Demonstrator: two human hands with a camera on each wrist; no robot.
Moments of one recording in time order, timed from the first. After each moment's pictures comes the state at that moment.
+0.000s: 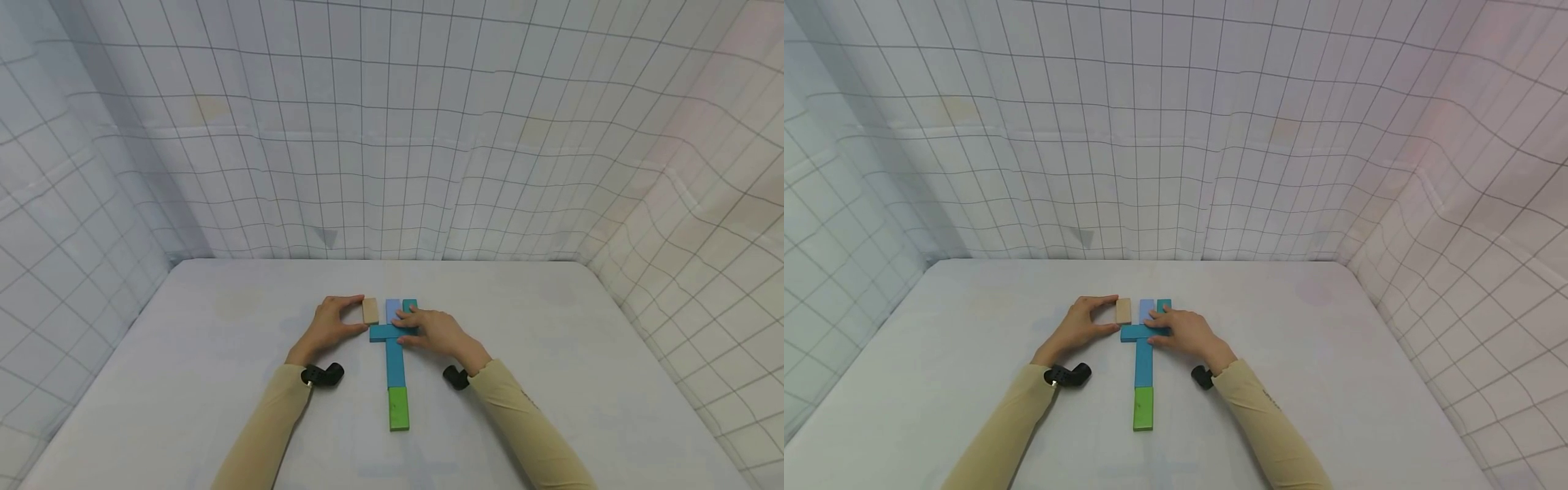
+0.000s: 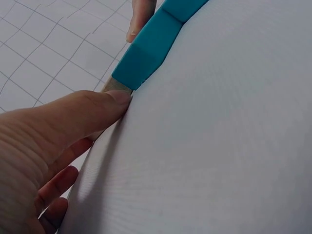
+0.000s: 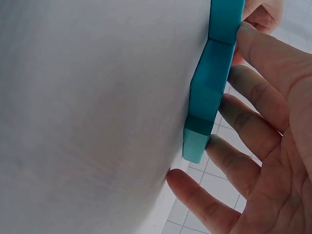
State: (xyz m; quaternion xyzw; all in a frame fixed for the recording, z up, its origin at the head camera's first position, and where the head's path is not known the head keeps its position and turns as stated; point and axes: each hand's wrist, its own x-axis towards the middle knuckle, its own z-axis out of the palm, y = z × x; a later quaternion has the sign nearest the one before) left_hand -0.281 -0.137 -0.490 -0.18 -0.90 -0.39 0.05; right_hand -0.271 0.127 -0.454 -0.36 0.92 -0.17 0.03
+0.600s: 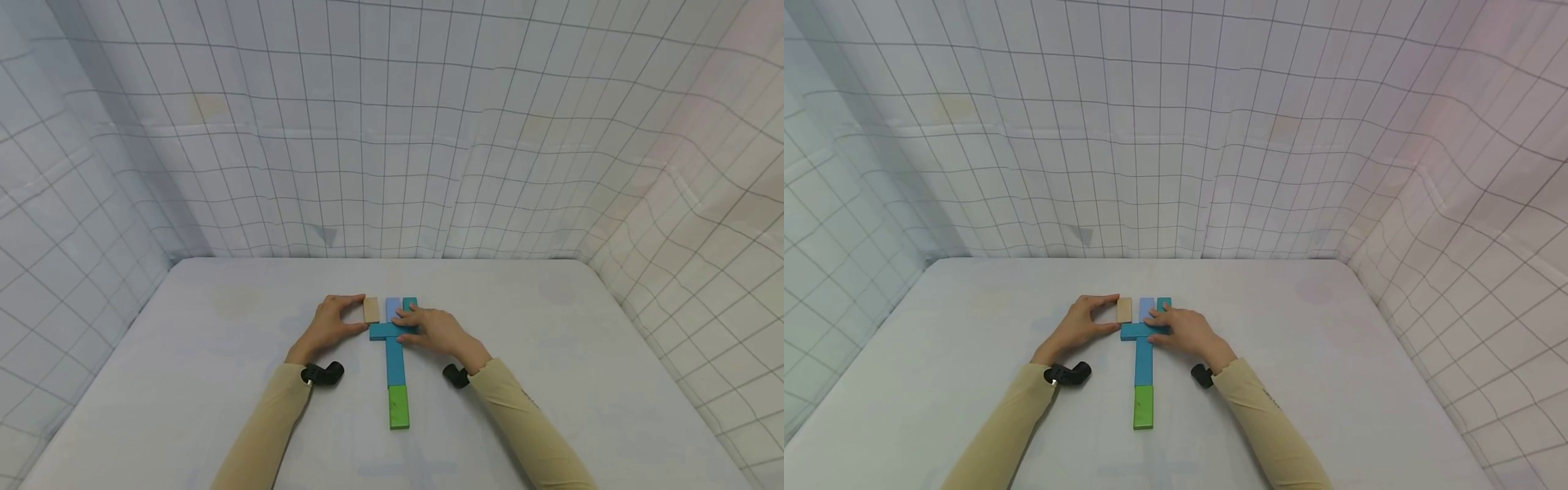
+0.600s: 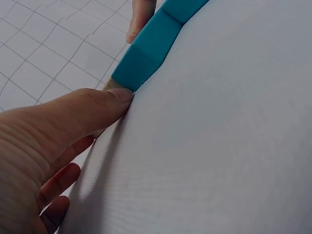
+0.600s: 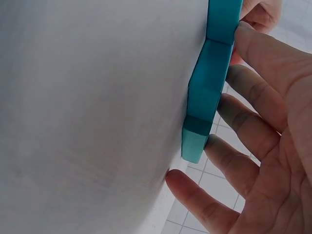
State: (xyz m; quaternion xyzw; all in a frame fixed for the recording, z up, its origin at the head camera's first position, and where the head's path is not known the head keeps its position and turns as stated) left_hand -0.280 -0.136 -0.489 -0.20 -0.90 -0.39 0.05; right_hand -0.270 0.126 -0.453 -0.36 0.92 -0.17 0.03
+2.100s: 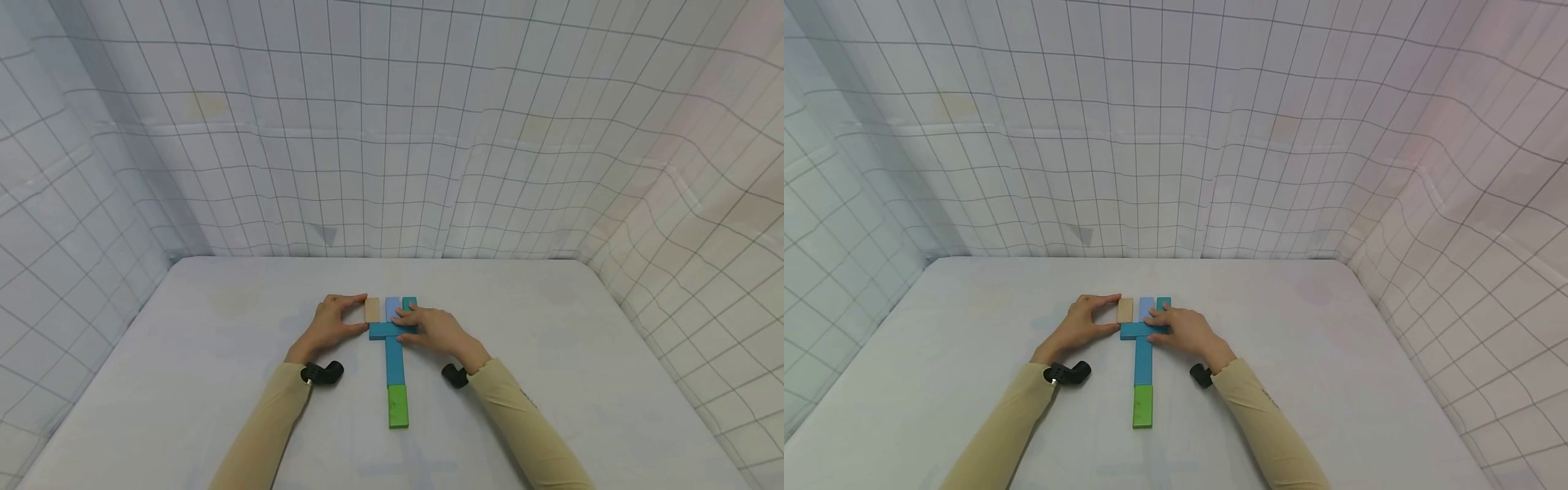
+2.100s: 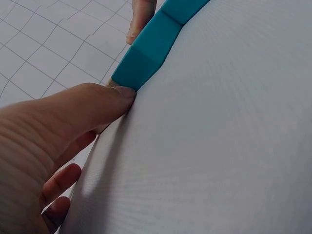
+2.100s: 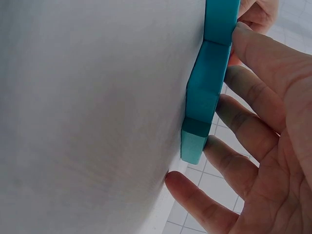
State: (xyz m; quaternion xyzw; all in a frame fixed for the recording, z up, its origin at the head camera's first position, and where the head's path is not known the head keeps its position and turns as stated) left_hand -0.279 -0.136 -0.490 -0.19 -0.91 -0.37 0.04; right_hand -0.269 0.126 -0.452 -0.36 0.92 -0.18 0.03
